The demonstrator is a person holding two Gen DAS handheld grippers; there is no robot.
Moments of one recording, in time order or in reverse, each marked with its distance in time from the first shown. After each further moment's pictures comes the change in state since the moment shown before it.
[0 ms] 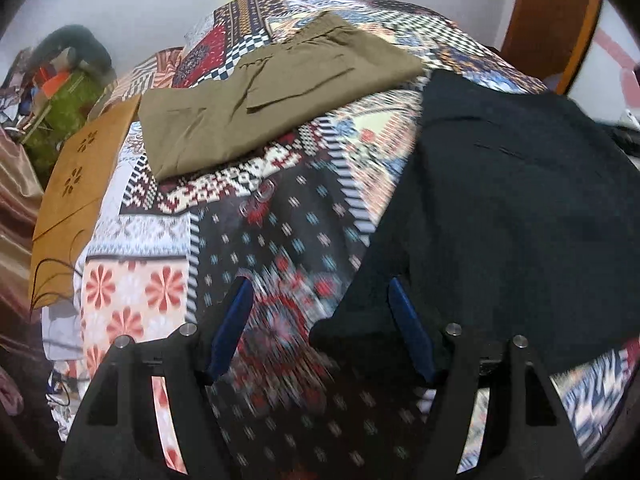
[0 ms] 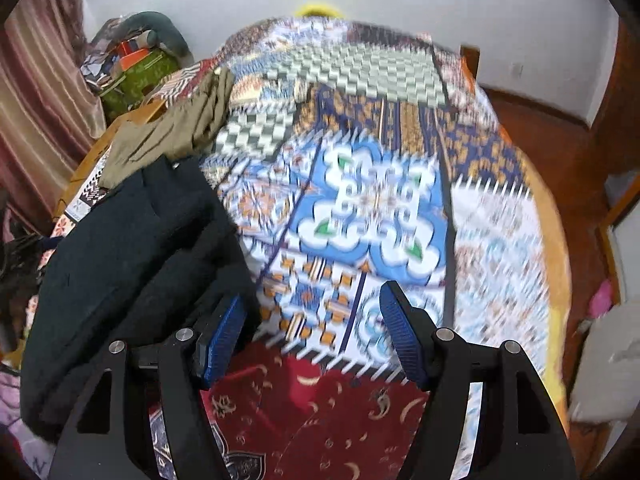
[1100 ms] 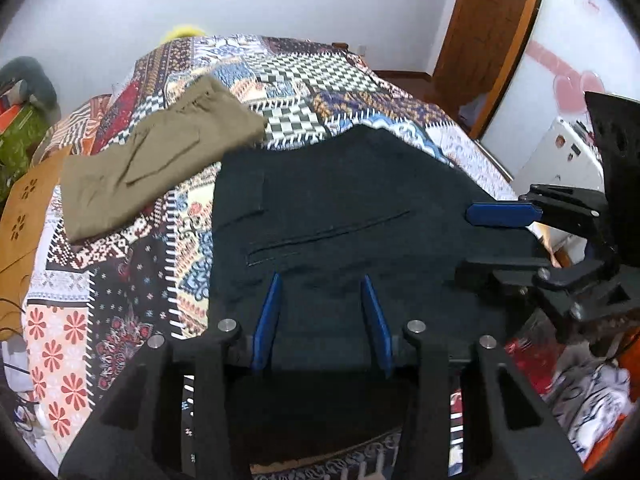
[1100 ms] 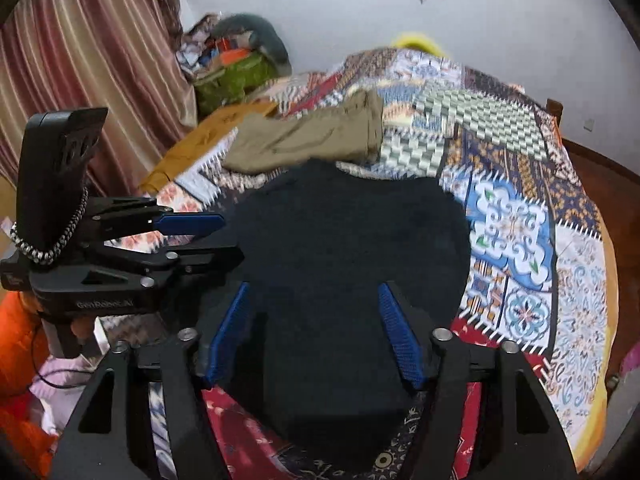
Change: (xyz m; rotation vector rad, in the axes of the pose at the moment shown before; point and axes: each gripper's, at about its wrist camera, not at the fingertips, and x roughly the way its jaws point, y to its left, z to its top) left arm -0.034 -0.107 0.032 0.069 -0.126 -0.219; right arm -0.025 0.098 -0.034 -0.148 -0.039 0.248
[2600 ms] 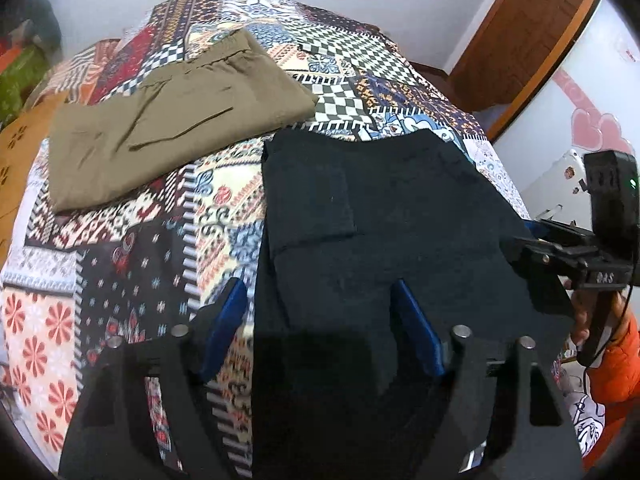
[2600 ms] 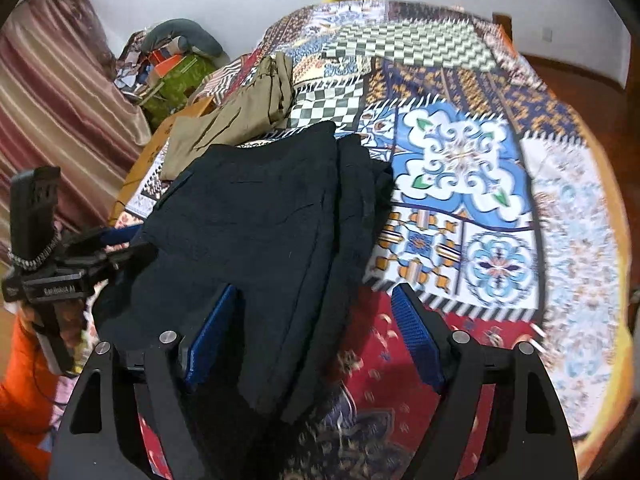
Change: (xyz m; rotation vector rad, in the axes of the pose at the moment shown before) left arm 0.035 0.056 0.024 -0.152 0.097 -0.070; right arm 0.018 -0.081 0.006 0.308 0.078 0.035
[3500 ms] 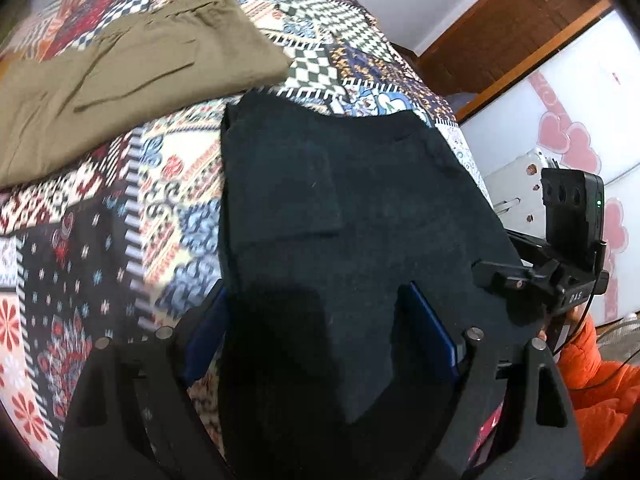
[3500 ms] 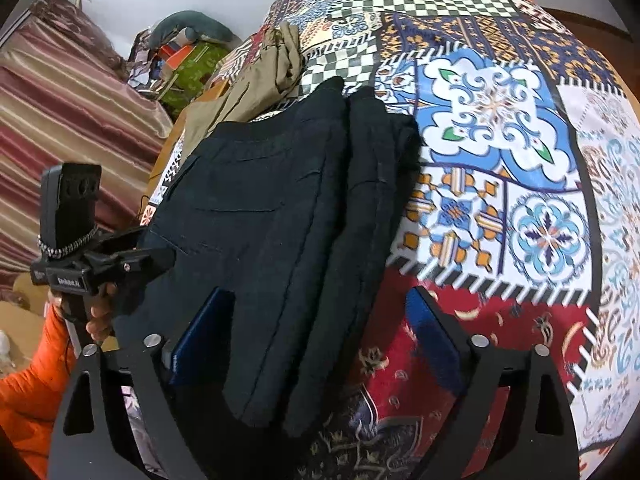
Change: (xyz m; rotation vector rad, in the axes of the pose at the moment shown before) left arm 0.029 0.005 0.005 -0.053 0.127 -0.203; right arm 0.014 -0.006 -0.012 0.036 0.101 0.125
